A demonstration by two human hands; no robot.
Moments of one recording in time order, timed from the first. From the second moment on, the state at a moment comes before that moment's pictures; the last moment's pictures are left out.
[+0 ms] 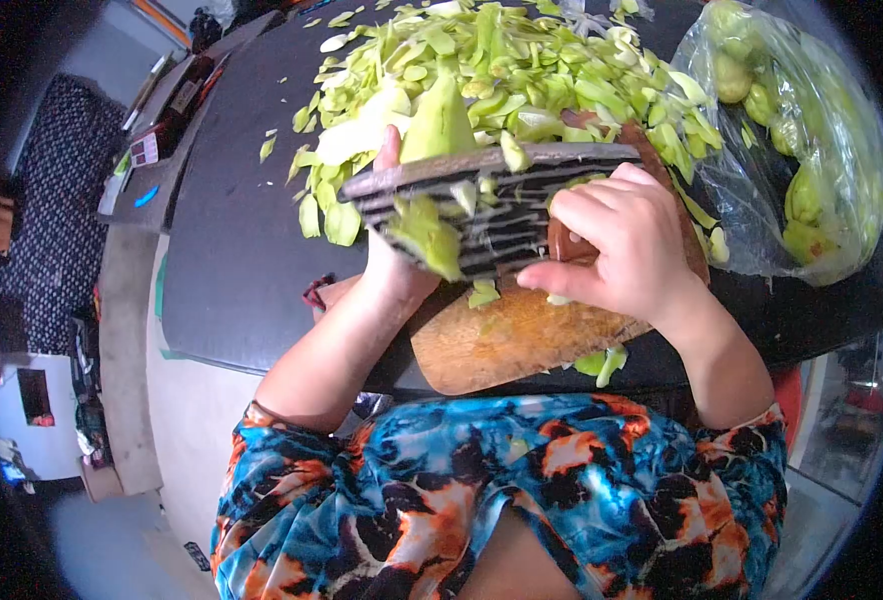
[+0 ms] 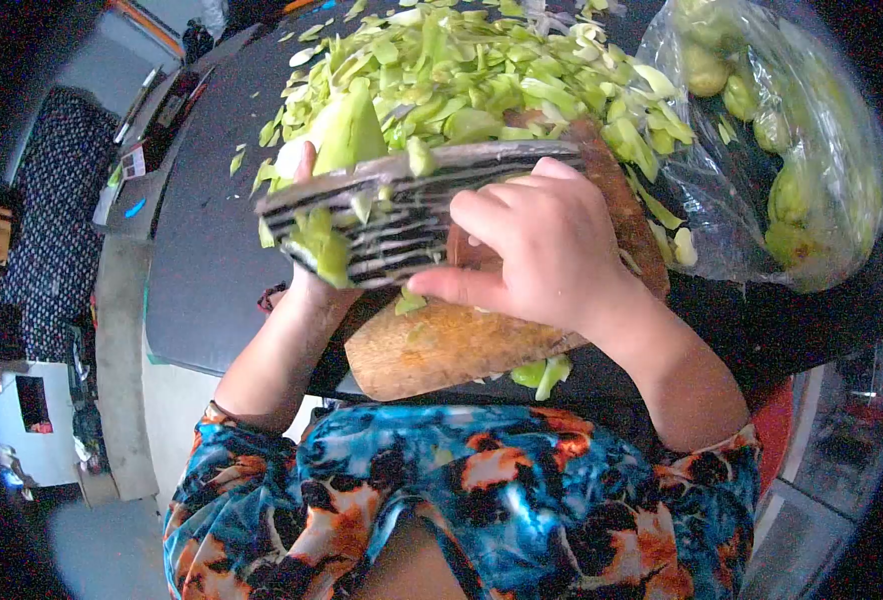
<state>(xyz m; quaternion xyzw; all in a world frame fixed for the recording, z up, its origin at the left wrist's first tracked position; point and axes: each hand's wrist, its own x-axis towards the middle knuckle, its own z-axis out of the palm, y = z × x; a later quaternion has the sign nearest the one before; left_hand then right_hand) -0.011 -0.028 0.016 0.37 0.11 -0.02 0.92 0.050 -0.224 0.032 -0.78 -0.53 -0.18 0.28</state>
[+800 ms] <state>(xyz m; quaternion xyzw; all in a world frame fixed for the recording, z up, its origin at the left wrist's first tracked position) -0.002 -0.006 0.009 0.16 -0.03 -0.13 0.98 0.069 -0.232 0.034 -0.79 -0.40 -0.12 0.45</state>
